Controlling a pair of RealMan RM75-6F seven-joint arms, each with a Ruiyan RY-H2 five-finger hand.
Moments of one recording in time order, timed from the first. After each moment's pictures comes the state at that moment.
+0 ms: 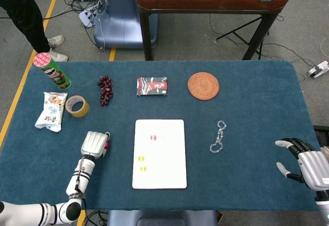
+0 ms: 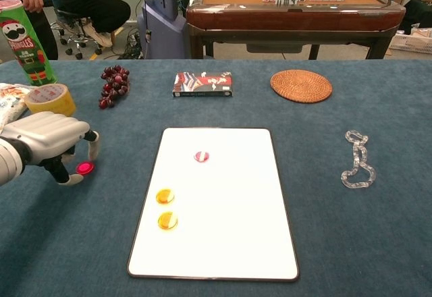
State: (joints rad) left arm -0.69 -1.62 -0.04 -1.52 0.78 1.17 0.88; right arm 0.06 -1.03 -0.02 -1.57 -1.63 1.50 0.22
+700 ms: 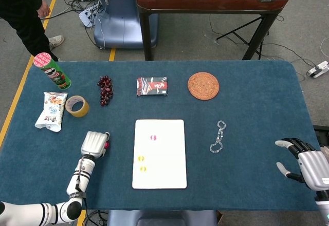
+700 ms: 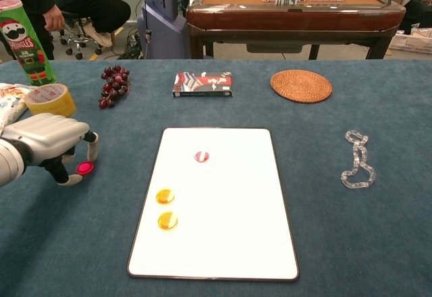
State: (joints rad) left arm -0.68 -1.63 -0.06 -1.51 0.78 1.16 0.87; right arm 0.06 -1.03 -0.02 -1.57 -1.63 1.50 0.21
